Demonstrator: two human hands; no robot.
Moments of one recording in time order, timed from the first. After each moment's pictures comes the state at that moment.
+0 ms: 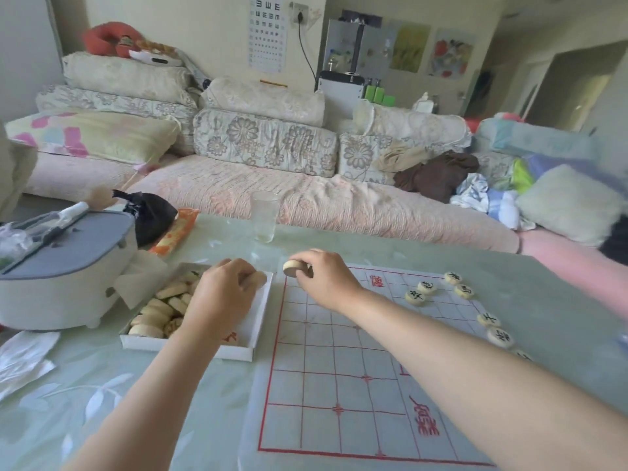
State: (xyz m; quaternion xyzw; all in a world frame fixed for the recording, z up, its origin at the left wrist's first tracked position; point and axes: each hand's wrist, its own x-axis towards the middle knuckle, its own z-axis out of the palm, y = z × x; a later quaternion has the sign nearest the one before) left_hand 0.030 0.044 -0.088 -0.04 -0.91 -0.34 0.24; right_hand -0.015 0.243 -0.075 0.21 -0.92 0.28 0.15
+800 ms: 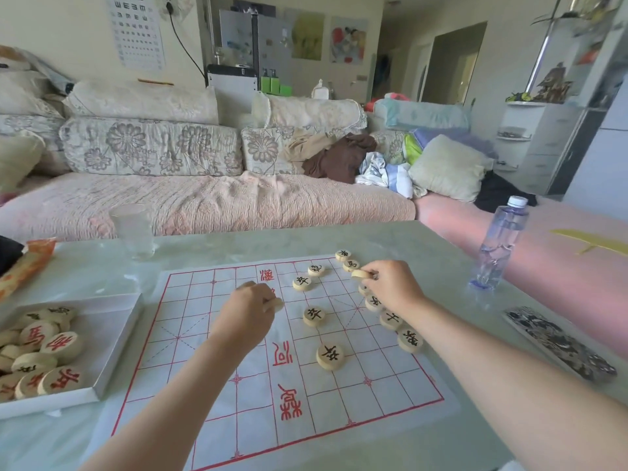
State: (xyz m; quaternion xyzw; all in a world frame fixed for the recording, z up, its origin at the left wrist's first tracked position) left_hand 0.042 0.282 -0.099 -0.19 -0.92 -0.31 0.10; right_hand 0.071 0.565 -0.090 -0.10 -0.94 0.24 0.21
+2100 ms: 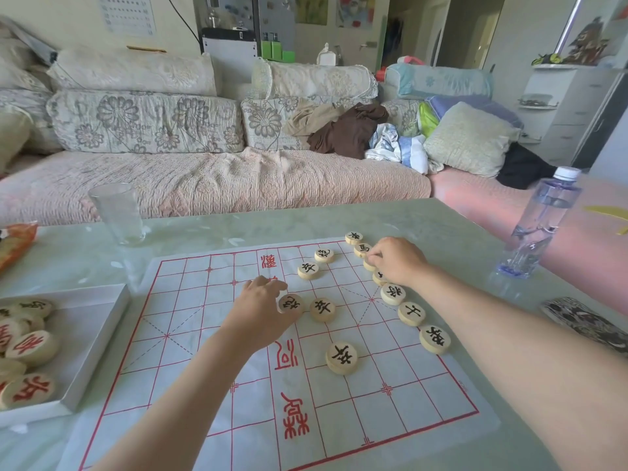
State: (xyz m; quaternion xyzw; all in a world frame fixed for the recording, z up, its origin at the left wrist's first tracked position) left_hand 0.007 0.306 -0.136 -0.20 -0.95 -0.25 0.02; right_hand -0.006 0.603 -0.112 -0.08 -0.98 0.12 0.09
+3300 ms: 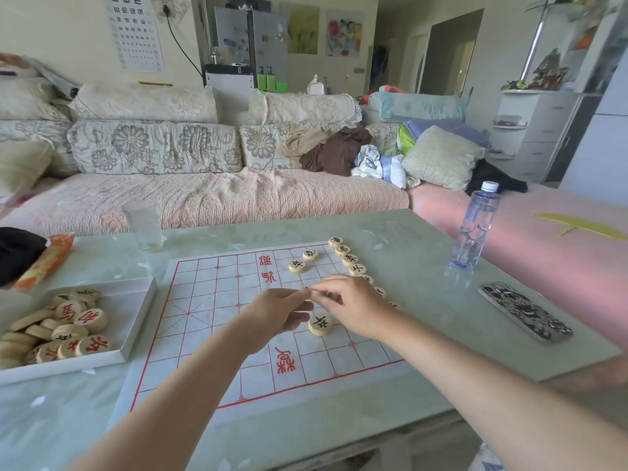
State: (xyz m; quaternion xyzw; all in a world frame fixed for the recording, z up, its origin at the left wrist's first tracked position) left_hand 0.118 0.305 -0.079 -0.09 -0.71 -0.65 -0.26; right_hand 0.169 0.485 -0.080 0.14 -0.93 0.30 0.16
